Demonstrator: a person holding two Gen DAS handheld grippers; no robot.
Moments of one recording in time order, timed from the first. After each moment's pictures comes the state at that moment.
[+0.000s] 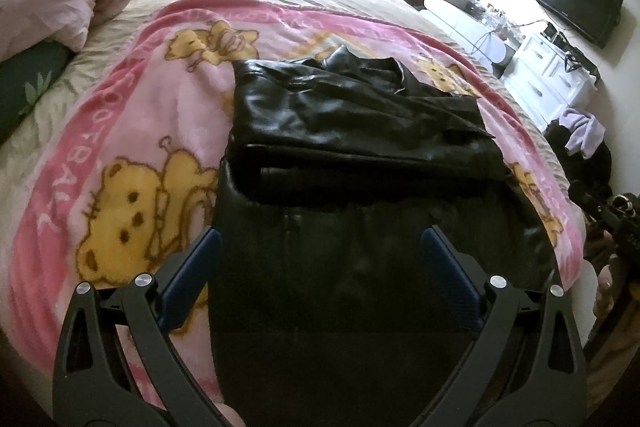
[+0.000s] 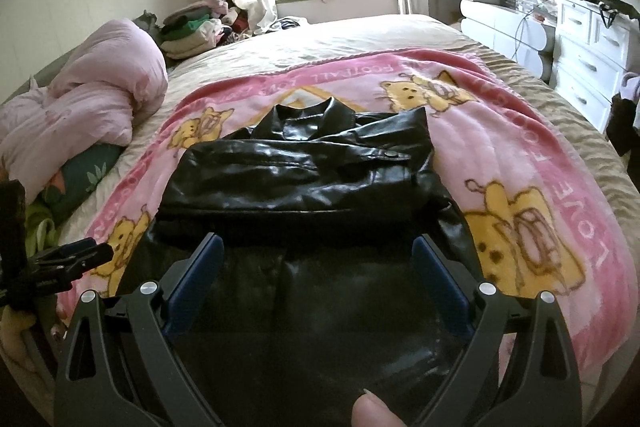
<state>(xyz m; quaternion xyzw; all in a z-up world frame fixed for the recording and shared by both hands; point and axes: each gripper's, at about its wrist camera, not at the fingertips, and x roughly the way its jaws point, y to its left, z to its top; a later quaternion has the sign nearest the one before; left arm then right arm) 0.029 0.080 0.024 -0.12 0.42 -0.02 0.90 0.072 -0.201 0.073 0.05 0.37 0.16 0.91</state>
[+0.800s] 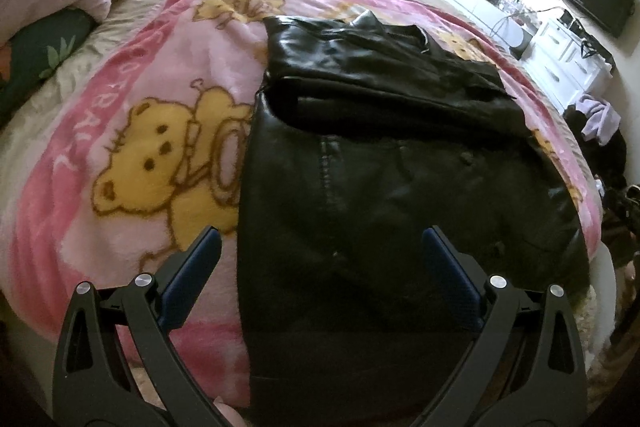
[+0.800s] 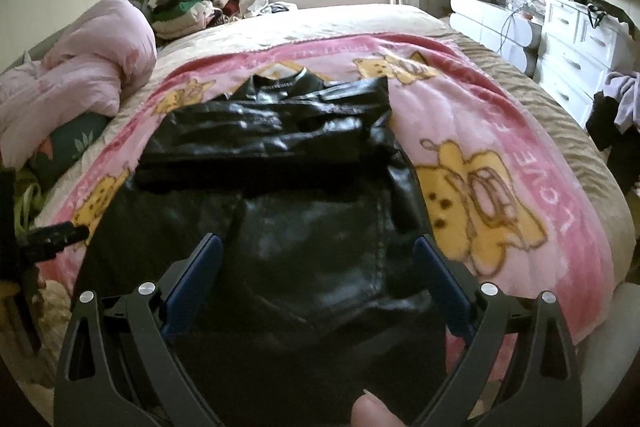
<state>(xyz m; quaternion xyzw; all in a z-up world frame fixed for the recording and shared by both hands) -0.015 0.088 -0.012 -0.11 0.45 0.01 0.89 0.025 -0.246 0.044 0.01 0.40 0.14 0.91</state>
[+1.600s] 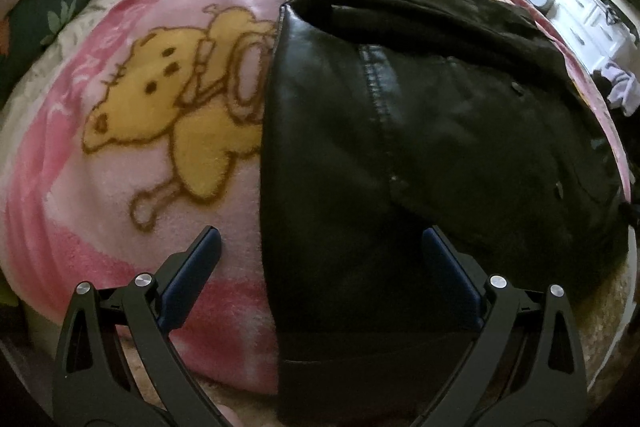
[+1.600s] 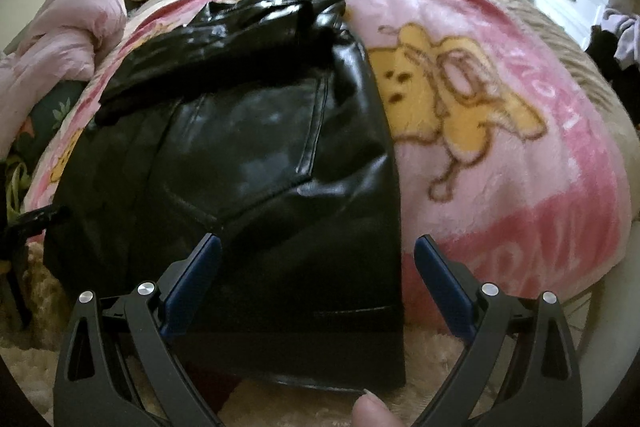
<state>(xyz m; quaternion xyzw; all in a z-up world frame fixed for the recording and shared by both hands) -0.021 0.098 -0.066 -0.09 0.52 0.03 0.85 0.025 -0.297 -0.037 0.04 0.51 0.15 0.85</state>
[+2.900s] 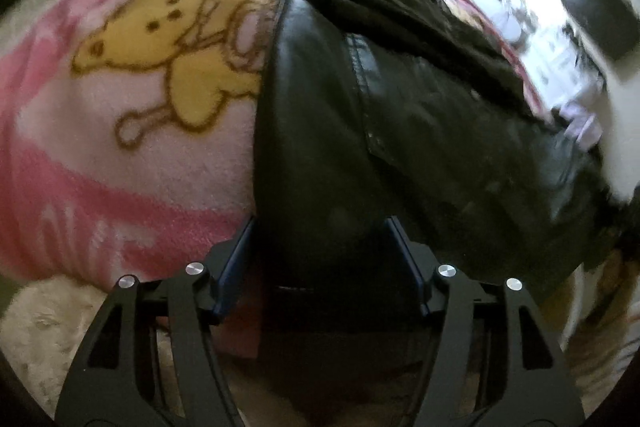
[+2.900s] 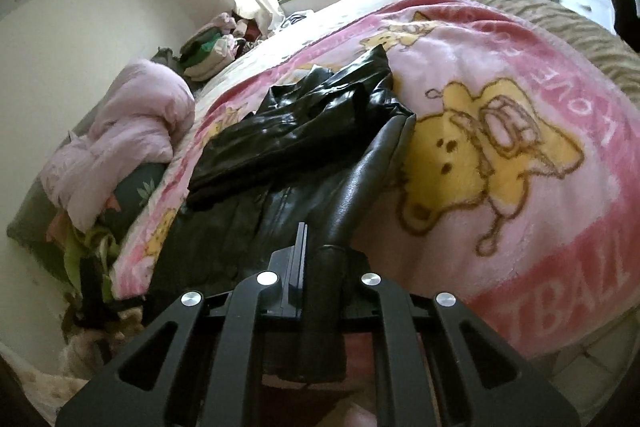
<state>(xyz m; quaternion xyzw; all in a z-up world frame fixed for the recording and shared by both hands) -0.058 0.103 -0.068 -0.18 0.50 -0.03 0.85 0.022 -0.329 0.016 0.20 0.40 0.23 0.87</state>
